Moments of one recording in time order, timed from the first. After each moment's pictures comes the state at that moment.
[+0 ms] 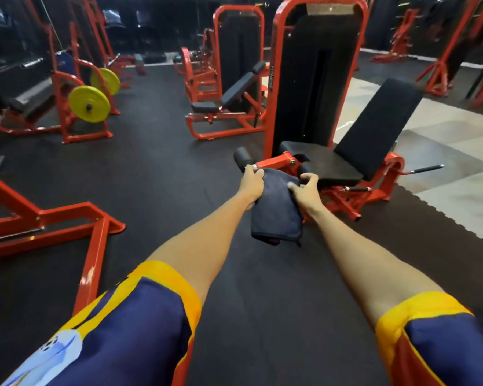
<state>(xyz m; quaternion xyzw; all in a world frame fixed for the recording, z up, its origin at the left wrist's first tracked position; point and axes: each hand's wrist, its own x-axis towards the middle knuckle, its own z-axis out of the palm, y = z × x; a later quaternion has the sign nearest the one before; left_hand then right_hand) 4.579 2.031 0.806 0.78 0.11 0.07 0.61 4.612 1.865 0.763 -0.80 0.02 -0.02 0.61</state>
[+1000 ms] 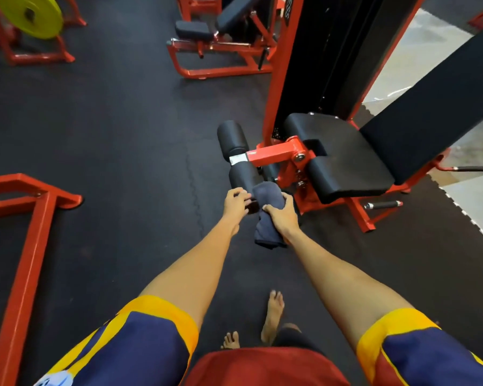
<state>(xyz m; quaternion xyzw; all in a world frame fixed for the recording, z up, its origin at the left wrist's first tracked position) 4.968 2.058 0.607 0.58 0.30 -0.03 0.75 4.980 1.913 0.609 -0.81 0.10 0.16 0.55</state>
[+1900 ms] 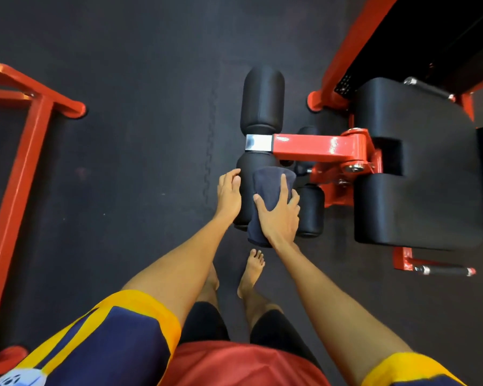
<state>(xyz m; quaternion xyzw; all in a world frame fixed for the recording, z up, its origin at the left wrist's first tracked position) 5.153 2.098 0.444 0.68 0.41 0.04 0.60 5.184 1.965 0.472 -0.93 -0.04 0.22 0.29</state>
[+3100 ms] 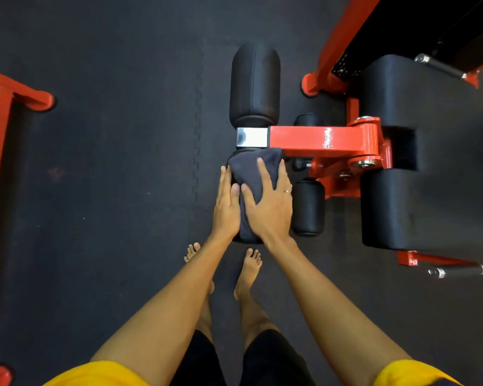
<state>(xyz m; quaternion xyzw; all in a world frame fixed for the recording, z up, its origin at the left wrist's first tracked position) 5.155 2.086 0.407 0.69 0.35 0.04 0.63 5.215 1.997 0.440 -0.93 -0.17 0.13 0.31</state>
